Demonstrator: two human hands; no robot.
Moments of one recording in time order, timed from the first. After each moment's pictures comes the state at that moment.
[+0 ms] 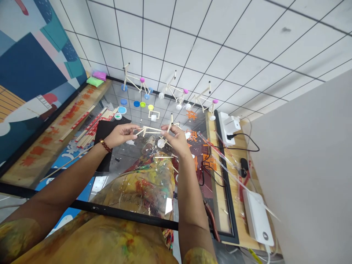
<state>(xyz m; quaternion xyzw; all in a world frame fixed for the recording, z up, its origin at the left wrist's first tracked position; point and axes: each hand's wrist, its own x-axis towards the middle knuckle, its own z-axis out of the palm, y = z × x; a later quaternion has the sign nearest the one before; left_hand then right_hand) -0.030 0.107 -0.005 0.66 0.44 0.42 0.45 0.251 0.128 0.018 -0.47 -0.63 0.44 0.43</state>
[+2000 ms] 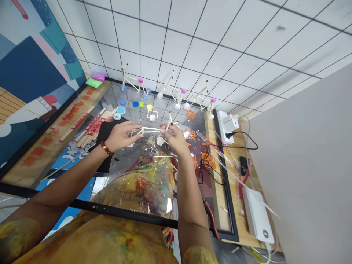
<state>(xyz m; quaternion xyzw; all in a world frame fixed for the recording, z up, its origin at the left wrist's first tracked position) -0.006 0.090 0.026 0.77 0.49 0.39 0.16 0.248 0.124 0.028 -0.47 -0.66 0.41 0.42</state>
